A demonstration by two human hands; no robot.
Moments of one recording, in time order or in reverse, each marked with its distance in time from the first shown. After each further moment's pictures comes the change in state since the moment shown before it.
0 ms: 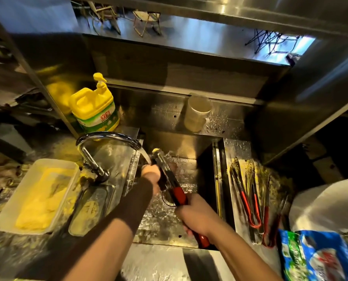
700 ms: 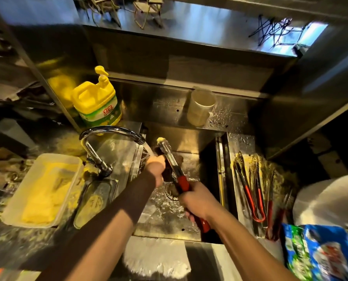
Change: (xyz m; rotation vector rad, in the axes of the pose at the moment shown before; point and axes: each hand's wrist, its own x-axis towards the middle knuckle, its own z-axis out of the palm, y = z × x) left_hand -0.005 0.019 -0.001 0.014 -0.011 0.029; right_hand 0.015 -0.005 0.005 0.030 0.019 0.022
